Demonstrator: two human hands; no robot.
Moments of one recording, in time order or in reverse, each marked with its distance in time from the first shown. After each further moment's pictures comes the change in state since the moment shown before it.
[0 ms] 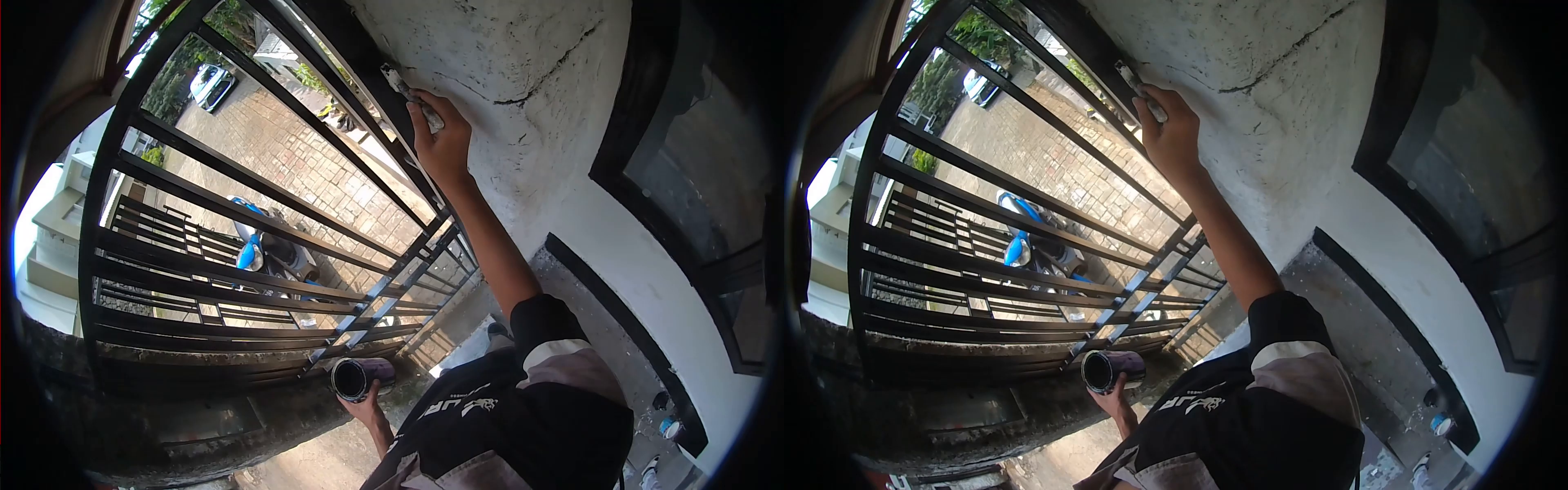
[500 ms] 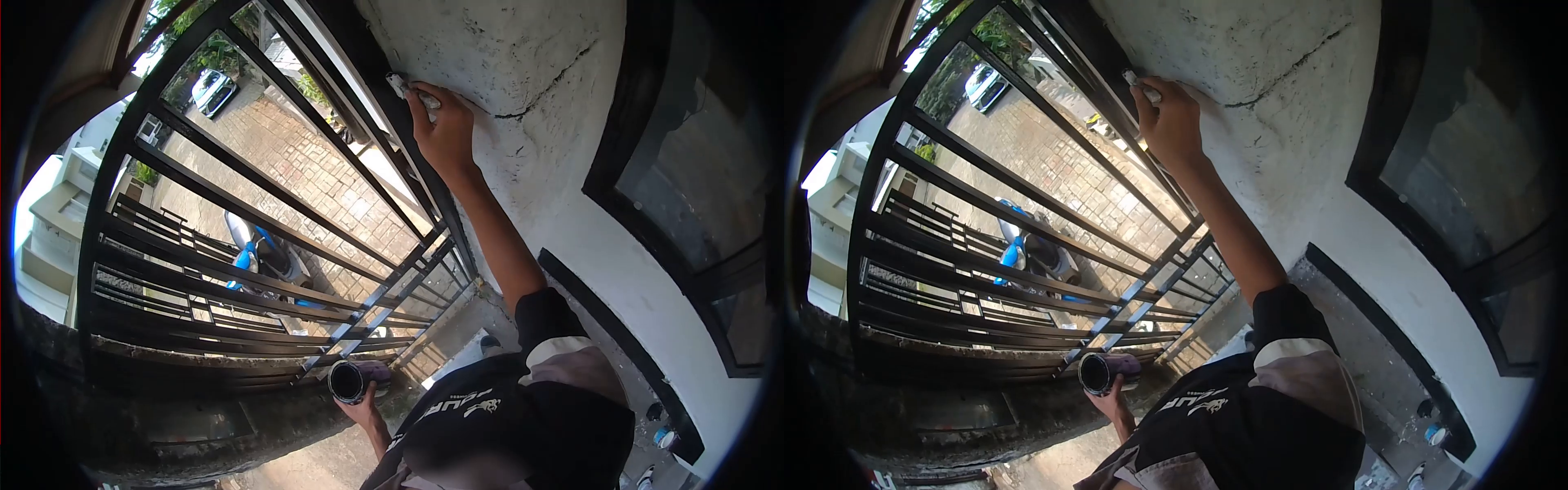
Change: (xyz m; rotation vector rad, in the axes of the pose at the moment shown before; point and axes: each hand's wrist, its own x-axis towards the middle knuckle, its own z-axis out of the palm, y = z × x) left_hand 0.008 -0.019 -0.002 -0.074 0.005 0.049; right_hand 0.037 -0.029 0.000 -0.132 -0.097 -0.055
